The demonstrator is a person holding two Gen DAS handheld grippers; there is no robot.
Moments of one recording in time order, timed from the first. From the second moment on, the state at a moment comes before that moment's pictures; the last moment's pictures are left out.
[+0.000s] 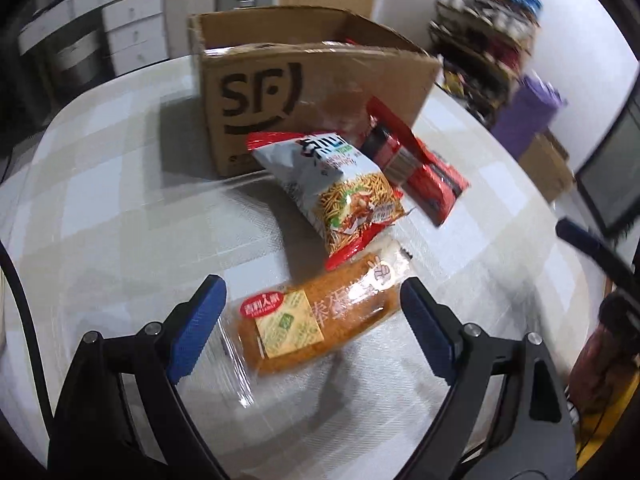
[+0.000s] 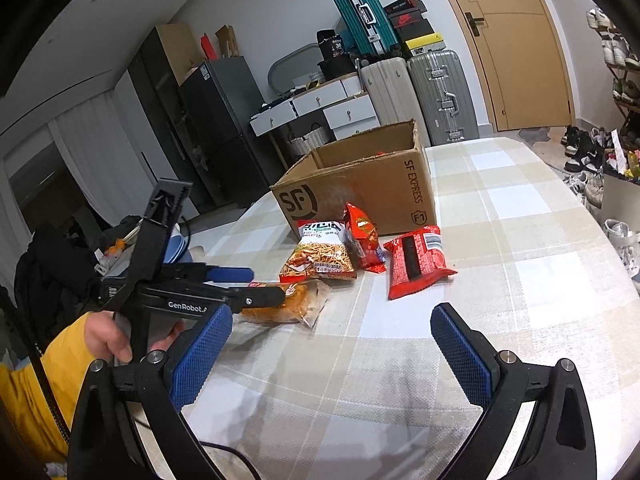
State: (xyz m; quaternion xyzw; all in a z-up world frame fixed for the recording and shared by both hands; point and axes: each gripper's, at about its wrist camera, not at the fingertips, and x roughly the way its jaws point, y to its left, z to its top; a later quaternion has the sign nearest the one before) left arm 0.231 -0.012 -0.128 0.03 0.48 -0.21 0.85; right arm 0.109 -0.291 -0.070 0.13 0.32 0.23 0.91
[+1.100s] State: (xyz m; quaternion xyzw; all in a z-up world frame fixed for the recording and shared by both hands) left arm 0.216 -0.033 -0.134 0.06 0.48 -0.28 0.83; right arm 0.256 -0.283 -0.103 0.03 0.44 0.16 0.88
